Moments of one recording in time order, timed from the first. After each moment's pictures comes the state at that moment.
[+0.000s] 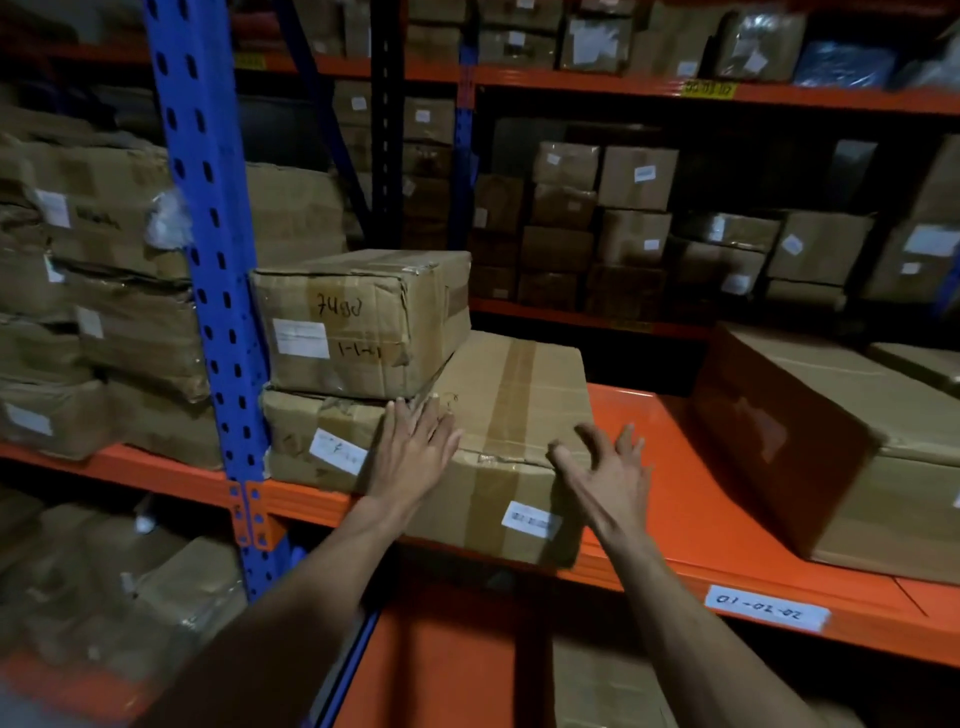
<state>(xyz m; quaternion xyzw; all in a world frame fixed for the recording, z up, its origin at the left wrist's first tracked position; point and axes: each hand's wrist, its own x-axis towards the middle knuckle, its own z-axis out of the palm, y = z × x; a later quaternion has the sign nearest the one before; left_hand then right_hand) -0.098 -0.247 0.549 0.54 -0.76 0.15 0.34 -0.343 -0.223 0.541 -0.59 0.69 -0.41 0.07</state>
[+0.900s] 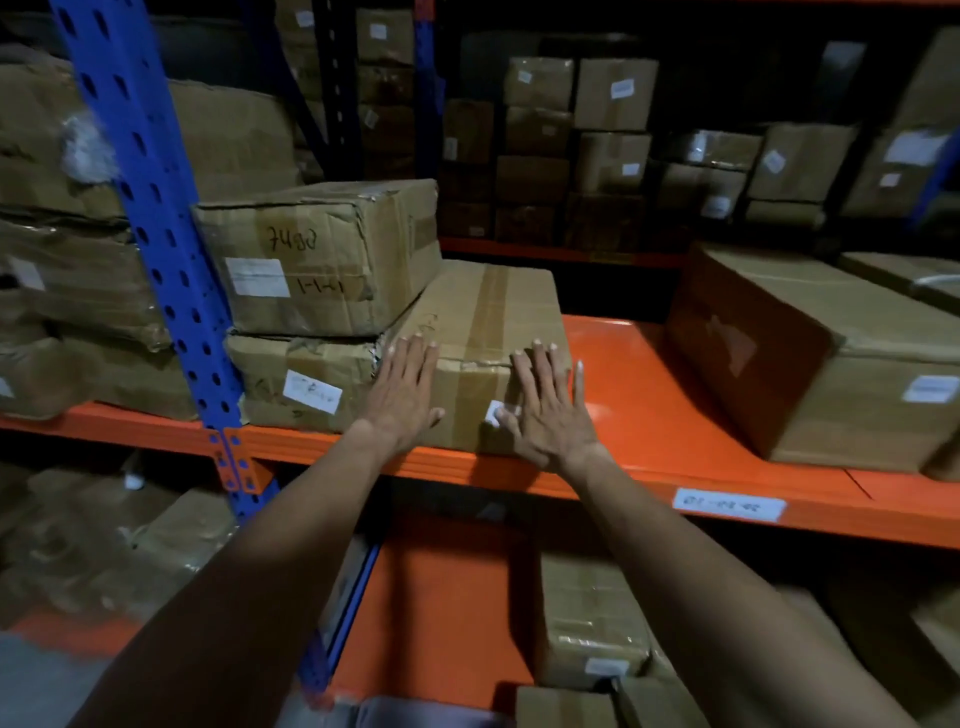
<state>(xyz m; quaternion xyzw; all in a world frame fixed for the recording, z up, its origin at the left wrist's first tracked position) -0.110 -0.264 0.531 0.58 -0.79 0.20 0.06 -0.331 -0.224 0.519 -0.75 0.64 -0.13 -0.13</state>
